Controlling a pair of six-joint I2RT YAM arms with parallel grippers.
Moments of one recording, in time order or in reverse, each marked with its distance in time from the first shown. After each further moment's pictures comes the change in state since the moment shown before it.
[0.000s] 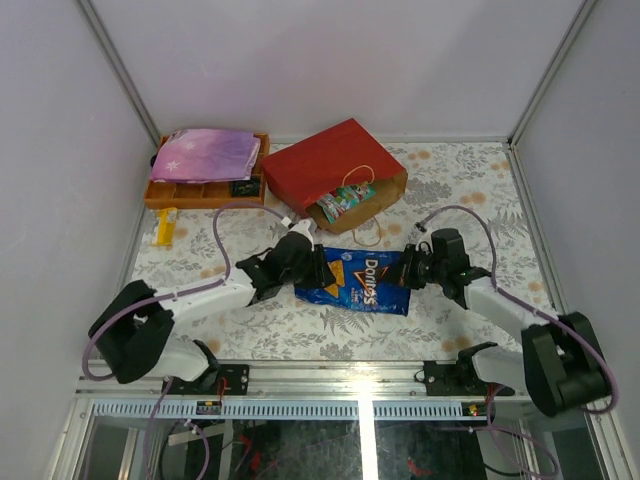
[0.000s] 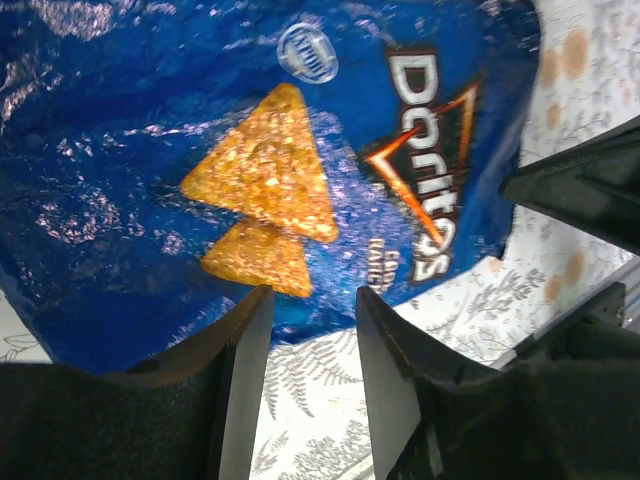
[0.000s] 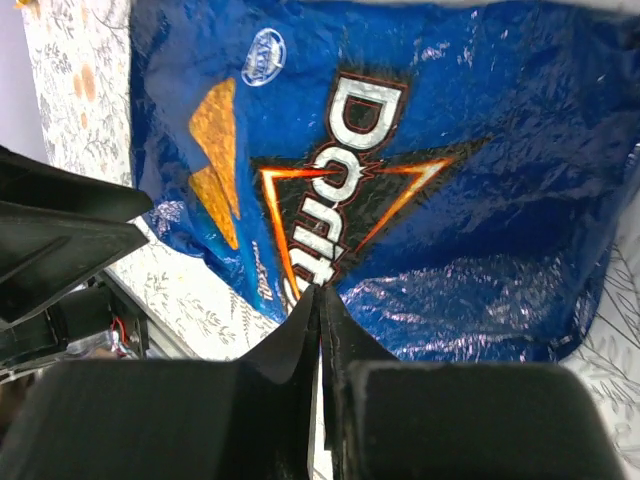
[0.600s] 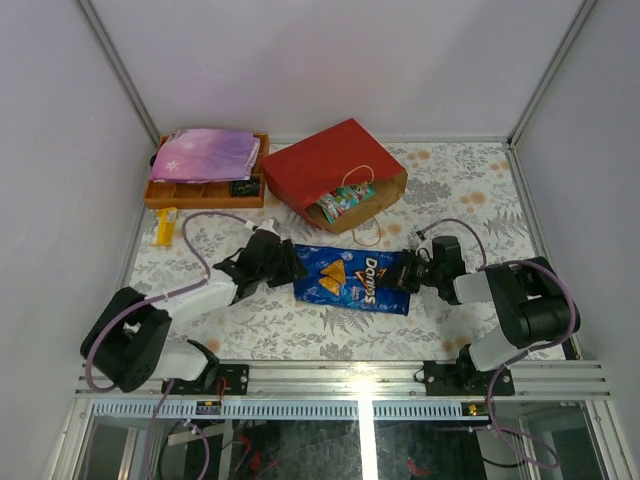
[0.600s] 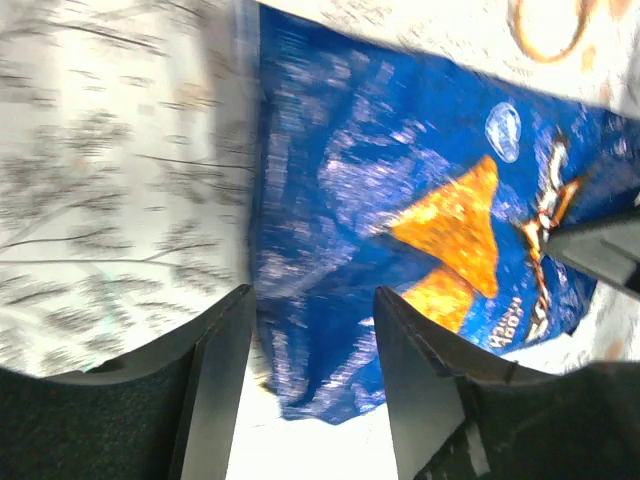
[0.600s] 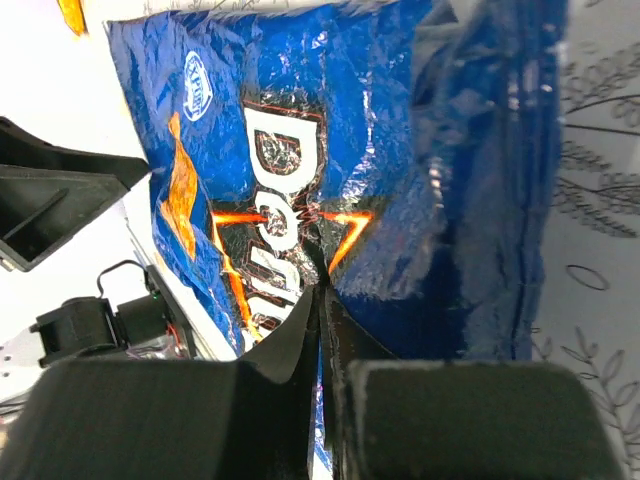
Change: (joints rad) left arm 0.203 0.016 -0.159 0.108 0.046 -0.018; right arm -0.076 0.412 -0.110 0.497 -0.199 0.151
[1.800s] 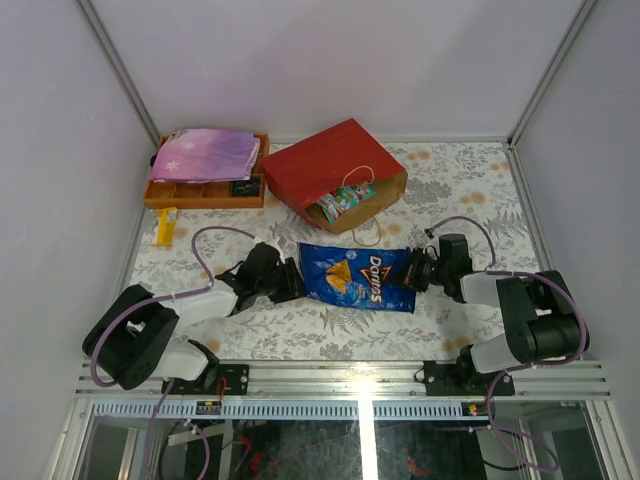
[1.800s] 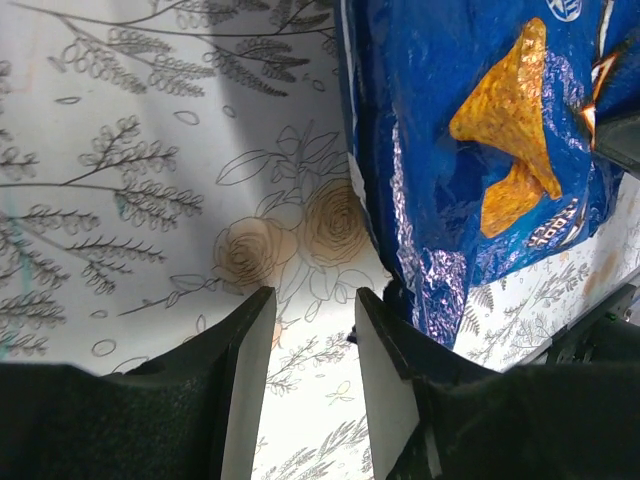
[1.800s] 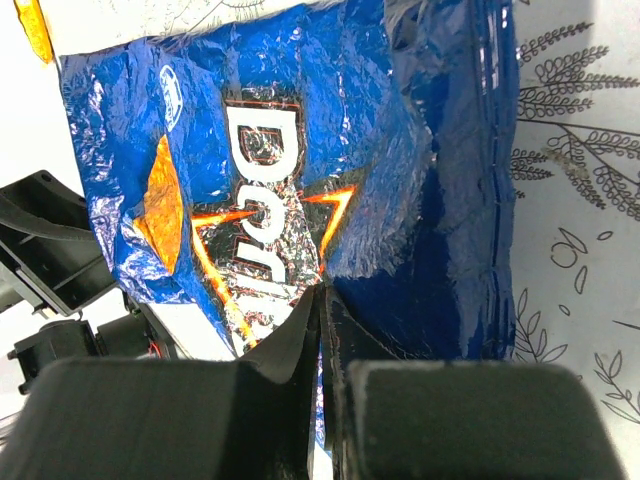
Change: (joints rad) left arm -0.001 -0.035 -0.141 0.077 0.148 -0.009; right arm -0.069 -0.084 0.019 -0.163 0.033 -0.056
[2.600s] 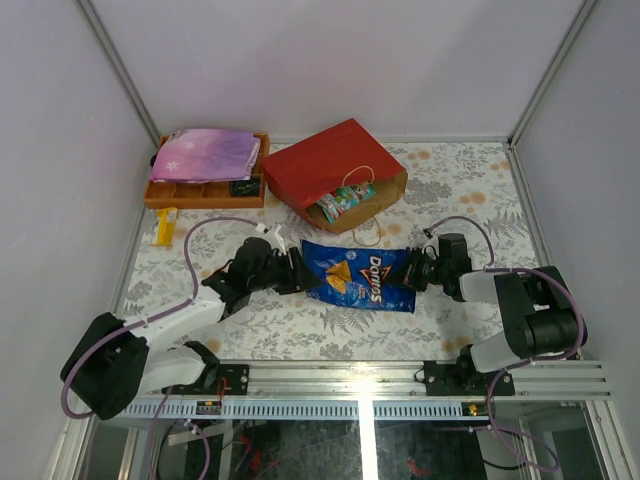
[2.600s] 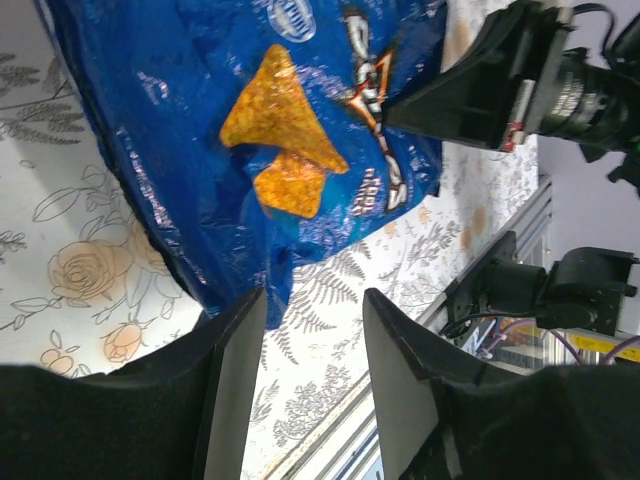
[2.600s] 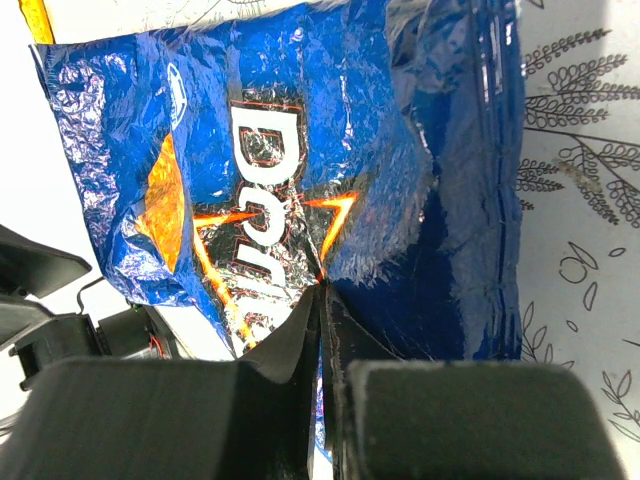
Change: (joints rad) left arm -0.020 -0.198 0.030 0.048 0.146 0.005; right arm 0.000 0.030 0.006 0.018 -0.019 -0.007
